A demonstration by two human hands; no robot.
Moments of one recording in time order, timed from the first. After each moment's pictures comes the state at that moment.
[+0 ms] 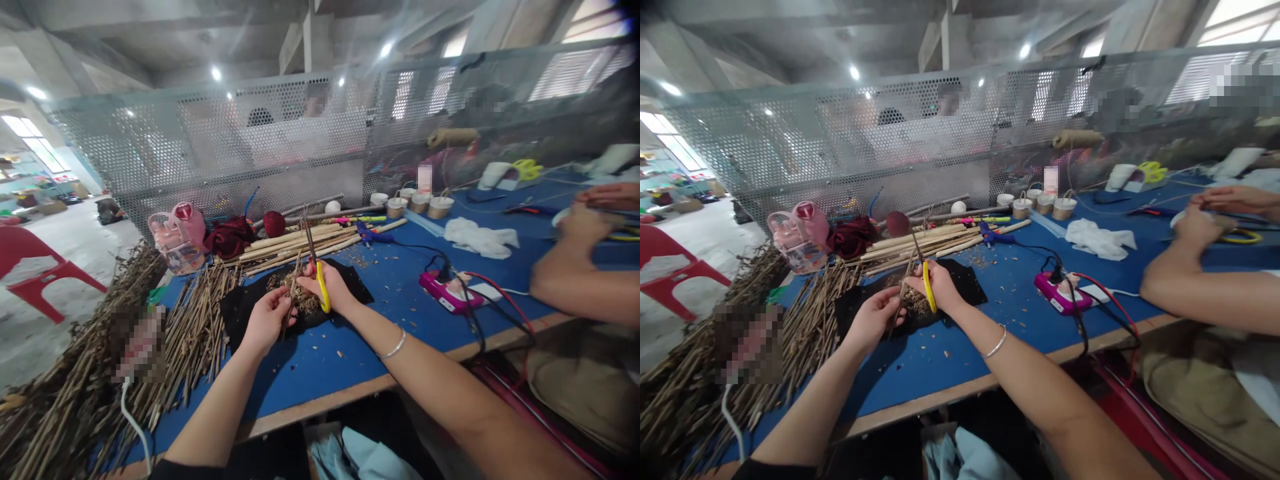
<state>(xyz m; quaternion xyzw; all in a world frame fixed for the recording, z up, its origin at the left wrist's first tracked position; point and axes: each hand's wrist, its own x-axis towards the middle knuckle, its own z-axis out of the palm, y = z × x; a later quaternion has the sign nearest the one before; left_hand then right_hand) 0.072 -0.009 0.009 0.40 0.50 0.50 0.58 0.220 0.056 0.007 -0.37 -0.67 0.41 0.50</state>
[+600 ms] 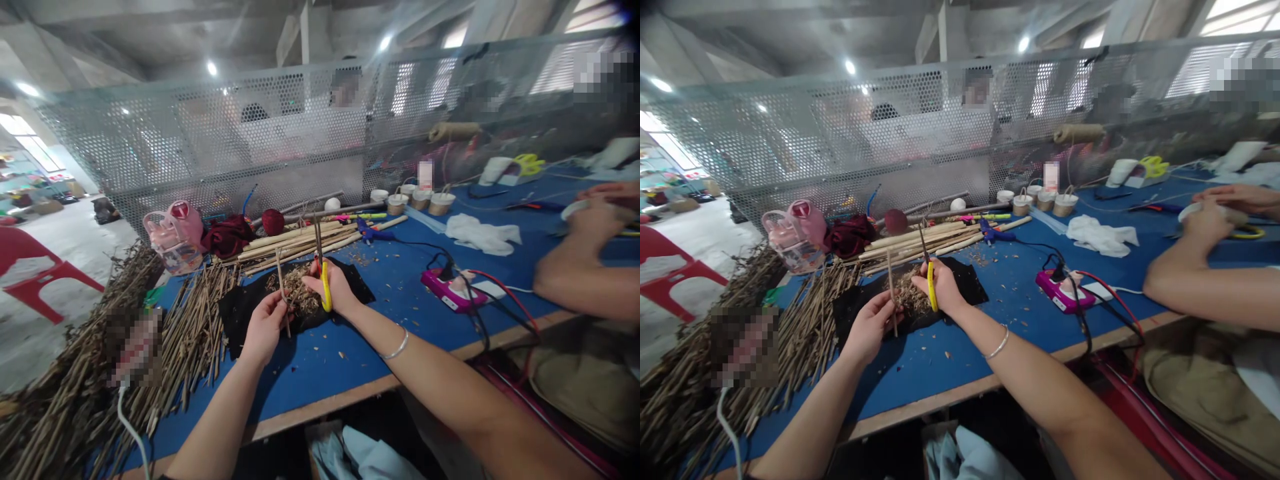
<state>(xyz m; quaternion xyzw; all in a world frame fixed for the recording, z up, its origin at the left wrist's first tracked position) 0.071 -0.016 0.000 0.35 0.48 0.56 0.58 0.221 0.056 0.003 -0.37 -0.63 0.41 0.55</state>
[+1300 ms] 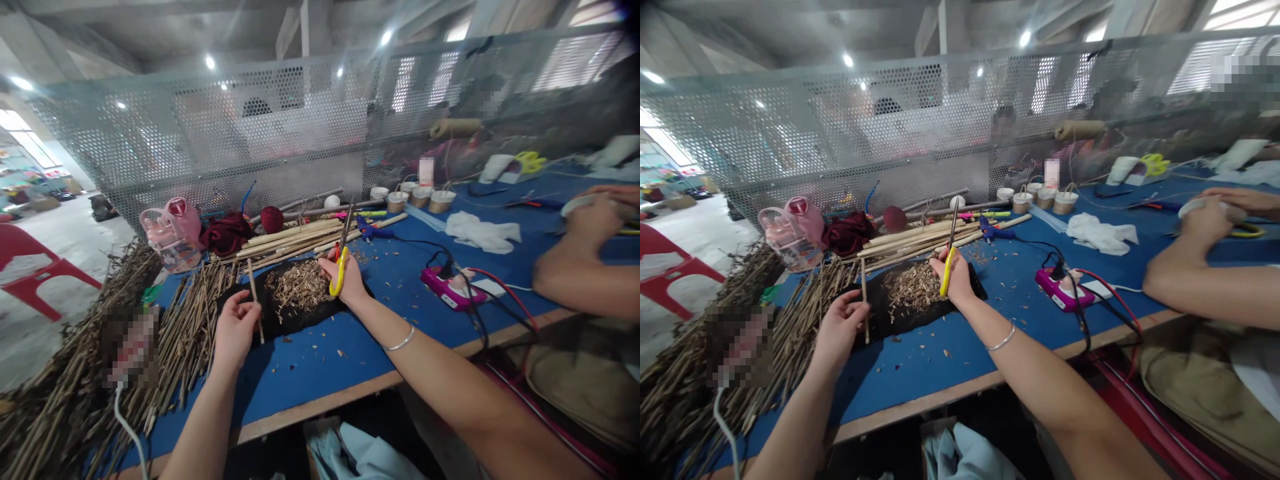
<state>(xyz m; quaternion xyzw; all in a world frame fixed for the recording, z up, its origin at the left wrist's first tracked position) 0.028 -0.025 0.002 0.42 0.59 0.56 0.40 0.233 0.084 -0.011 -0.37 -0.46 0.46 0.66</state>
